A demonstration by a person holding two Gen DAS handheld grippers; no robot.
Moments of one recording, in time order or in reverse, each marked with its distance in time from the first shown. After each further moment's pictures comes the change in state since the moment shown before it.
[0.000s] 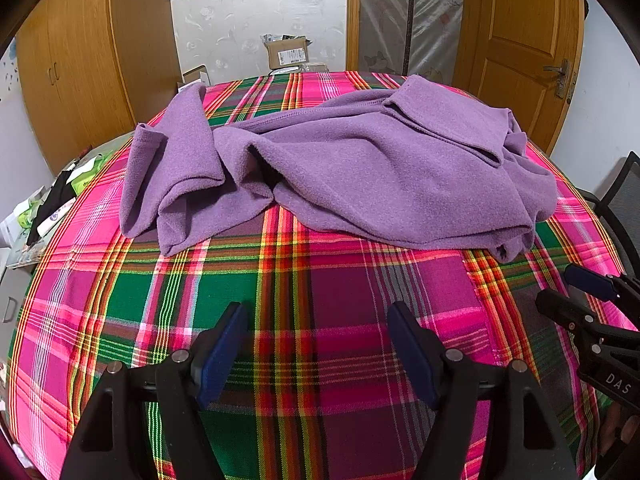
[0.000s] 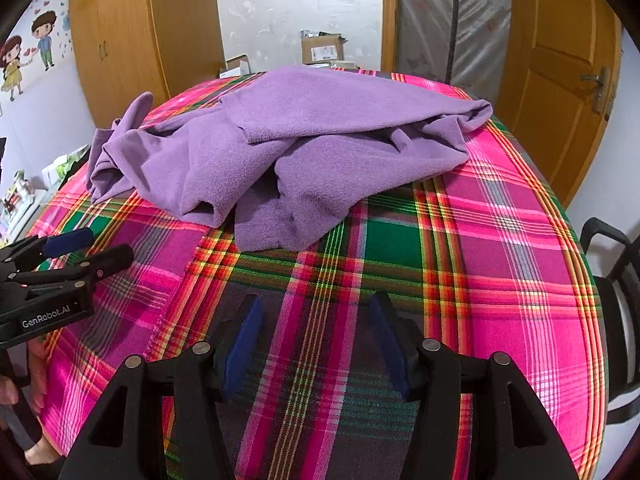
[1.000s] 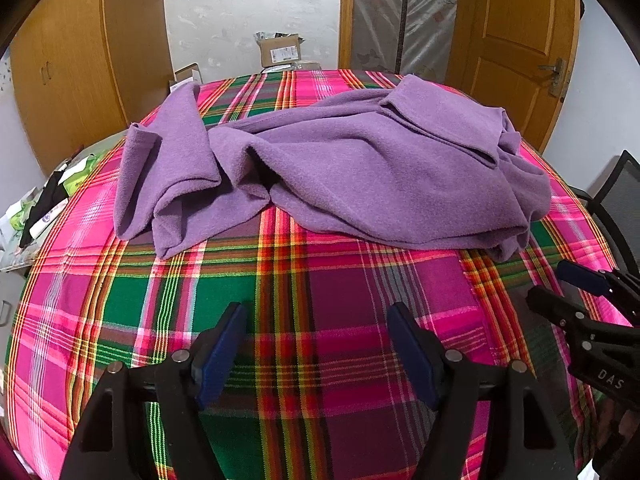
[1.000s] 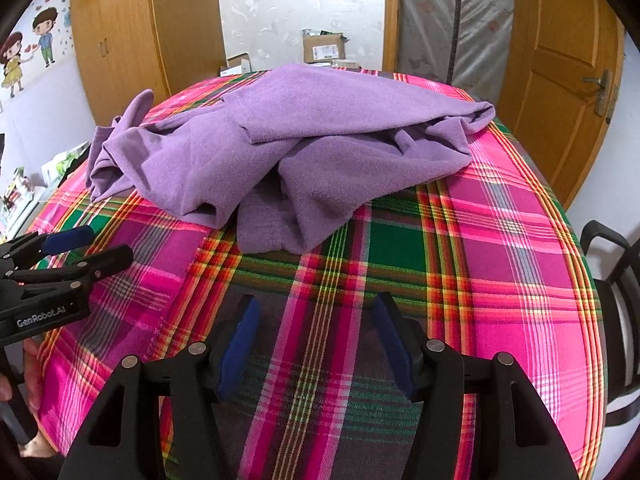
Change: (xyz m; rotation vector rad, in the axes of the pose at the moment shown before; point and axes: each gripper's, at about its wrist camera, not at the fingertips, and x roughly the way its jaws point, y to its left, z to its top) left arm 0.000 0.008 0.004 -0.005 0.010 -0.036; right arm 0.004 0.003 0.004 -0.010 0.010 -0.006
